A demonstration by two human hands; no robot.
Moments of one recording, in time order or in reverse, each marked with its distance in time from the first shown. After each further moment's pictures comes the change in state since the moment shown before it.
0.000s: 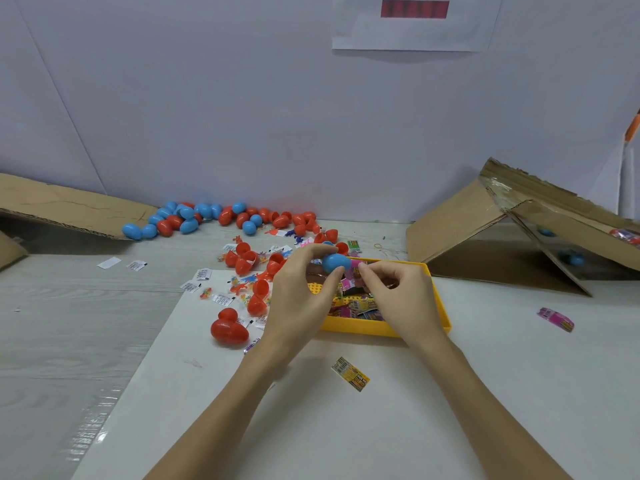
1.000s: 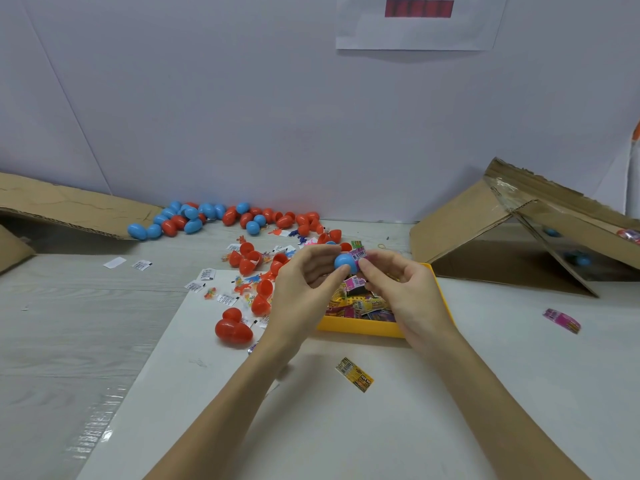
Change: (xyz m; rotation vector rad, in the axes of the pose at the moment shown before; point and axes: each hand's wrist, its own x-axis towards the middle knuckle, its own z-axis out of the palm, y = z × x) left_hand 0.002 0.000 -0.003 -0.316 -0.054 -0.186; right_hand 0.002 -0.008 -0.001 0.607 -0.114 0.205
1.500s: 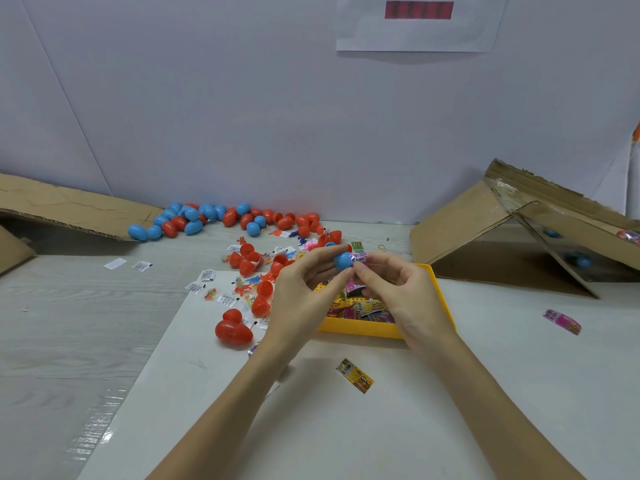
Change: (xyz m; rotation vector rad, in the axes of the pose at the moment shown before) left_hand -0.002 -0.001 -0.001 0.007 -0.037 0.083; right_hand -0.006 -0.008 0.004 -0.101 -0.032 0.005
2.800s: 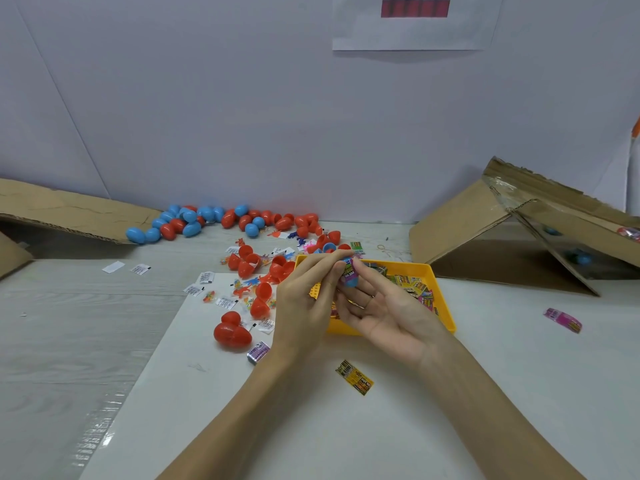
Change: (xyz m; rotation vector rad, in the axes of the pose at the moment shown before) left_hand -0.004 -0.015 0.008 0.190 0.102 0.362; right_hand -0.013 -0.020 0.018 0.814 -0.185 0.590
